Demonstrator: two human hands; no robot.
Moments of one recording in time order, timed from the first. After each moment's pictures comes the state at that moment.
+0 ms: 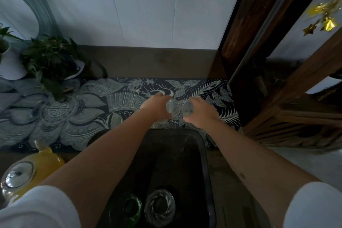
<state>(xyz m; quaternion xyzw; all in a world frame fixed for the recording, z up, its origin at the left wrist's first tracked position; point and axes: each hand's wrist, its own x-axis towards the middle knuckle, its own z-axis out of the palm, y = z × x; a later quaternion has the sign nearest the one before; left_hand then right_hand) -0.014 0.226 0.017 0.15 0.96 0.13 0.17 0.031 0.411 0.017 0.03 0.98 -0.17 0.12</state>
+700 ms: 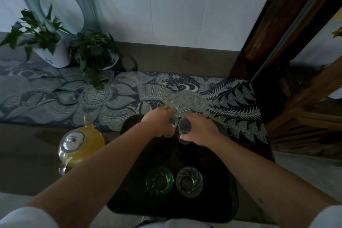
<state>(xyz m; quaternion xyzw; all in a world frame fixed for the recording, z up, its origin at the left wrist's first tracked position) 0.092 0.118 0.025 0.17 0.96 0.13 0.16 0.119 0.302 0.021 -0.07 0.96 -0.16 0.20</state>
